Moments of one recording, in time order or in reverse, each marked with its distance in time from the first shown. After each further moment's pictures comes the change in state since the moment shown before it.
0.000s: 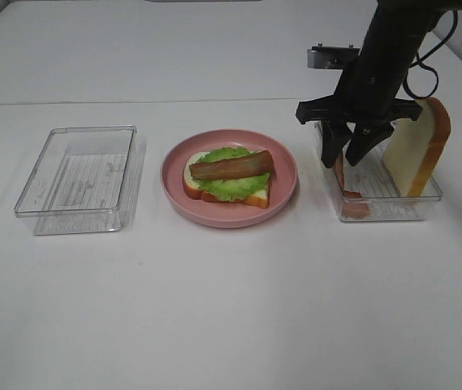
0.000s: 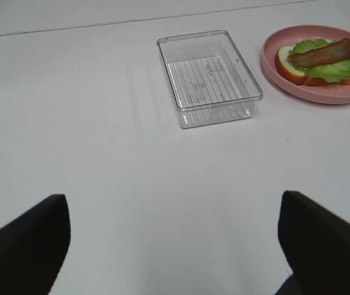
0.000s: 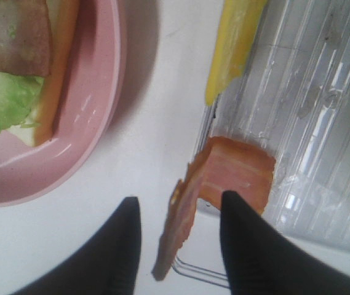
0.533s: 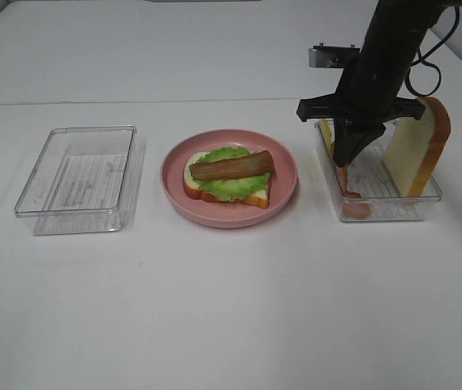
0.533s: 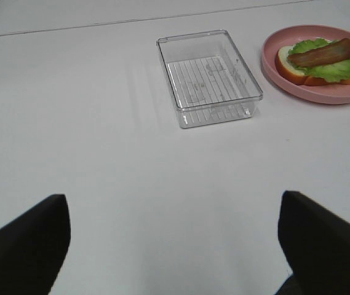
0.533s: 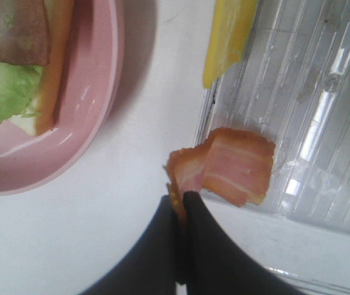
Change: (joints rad) left arm 0.000 0.000 0.000 0.001 0.000 0.000; right arm 0.000 -0.001 -0.019 0.000 0.048 0.018
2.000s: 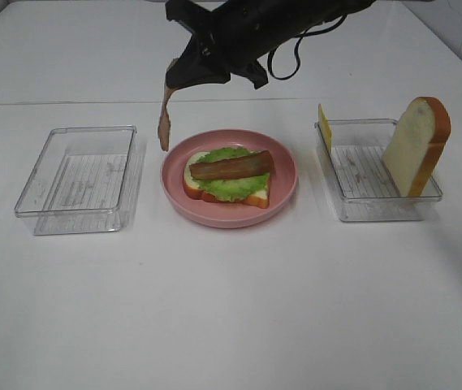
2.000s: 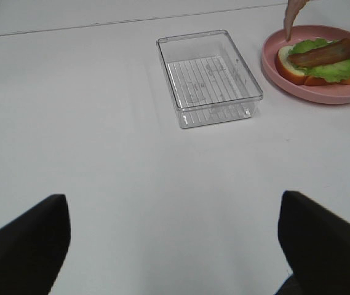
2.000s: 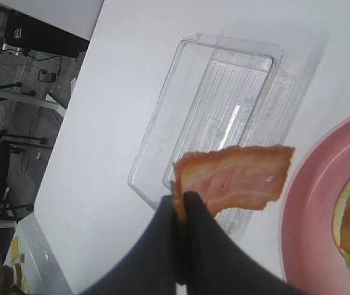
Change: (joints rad) left arm 0.000 0.000 0.000 0.000 0.000 0.000; right arm 0.165 0.039 -0.096 0.825 -0.315 -0.374
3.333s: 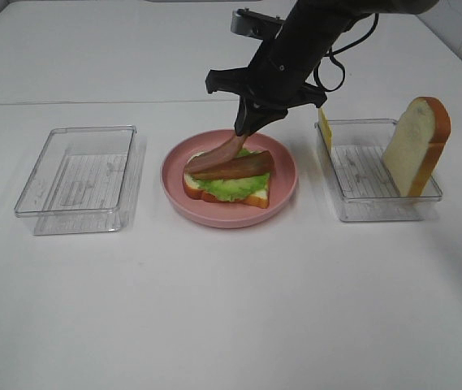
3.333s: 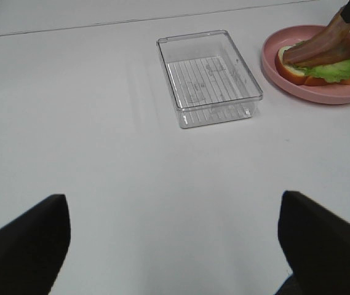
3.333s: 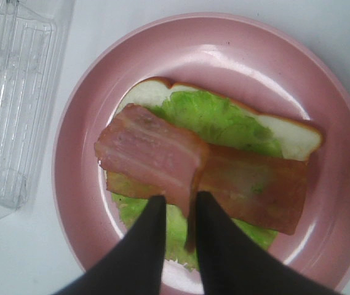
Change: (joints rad) left arm 0.000 0.000 0.000 0.000 0.000 0.000; right arm 0.007 0.022 0.000 -0.643 0.010 0.407
